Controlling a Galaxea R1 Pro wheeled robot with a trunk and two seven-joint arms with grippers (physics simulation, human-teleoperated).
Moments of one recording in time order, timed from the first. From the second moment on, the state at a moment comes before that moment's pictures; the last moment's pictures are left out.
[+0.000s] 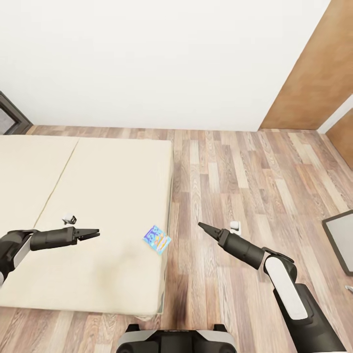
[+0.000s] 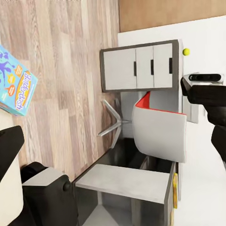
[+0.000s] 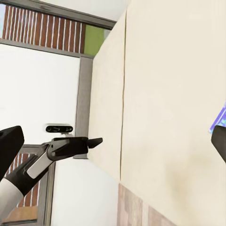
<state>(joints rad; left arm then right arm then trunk) -0.91 0.53 -0.13 -0.49 0.29 0.66 -1.54 -0.40 -0.10 0.03 -1.48 -0.93 0.79 0.50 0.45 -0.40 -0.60</state>
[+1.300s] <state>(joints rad) -0.91 0.53 -0.13 -0.49 0.29 0.66 -1.54 -0.40 -0.10 0.03 -1.48 -0.93 0.79 0.50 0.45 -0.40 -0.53</state>
